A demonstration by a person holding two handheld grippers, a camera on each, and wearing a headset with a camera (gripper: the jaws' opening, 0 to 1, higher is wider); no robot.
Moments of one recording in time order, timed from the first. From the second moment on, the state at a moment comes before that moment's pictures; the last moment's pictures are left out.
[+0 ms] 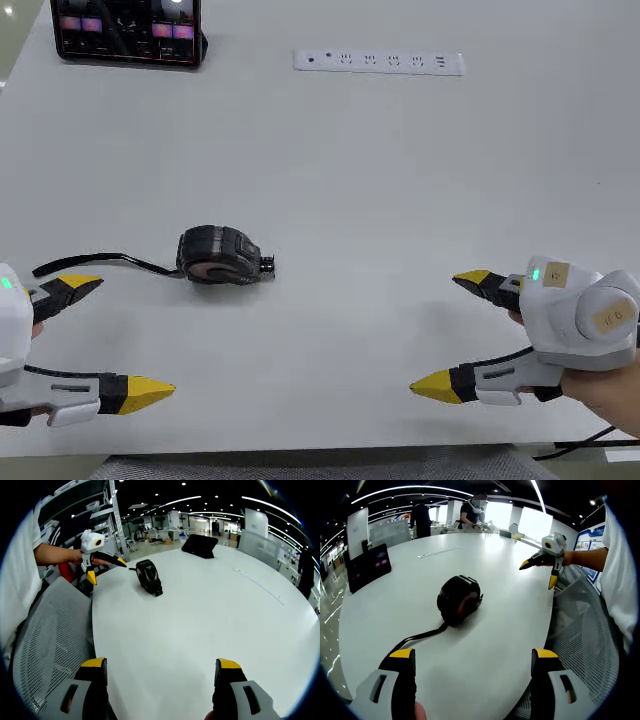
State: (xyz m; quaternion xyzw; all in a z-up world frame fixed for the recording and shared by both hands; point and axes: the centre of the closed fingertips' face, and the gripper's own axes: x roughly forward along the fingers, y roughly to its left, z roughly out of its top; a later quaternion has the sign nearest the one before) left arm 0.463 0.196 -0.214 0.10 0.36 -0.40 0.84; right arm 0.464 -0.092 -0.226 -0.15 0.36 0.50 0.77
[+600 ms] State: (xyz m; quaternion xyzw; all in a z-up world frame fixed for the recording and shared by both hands) left arm 0.488 0.194 -0.213 0.13 0.35 -0.42 0.83; right arm 0.480 -0.084 -0.227 -0.17 0.36 0.52 0.76
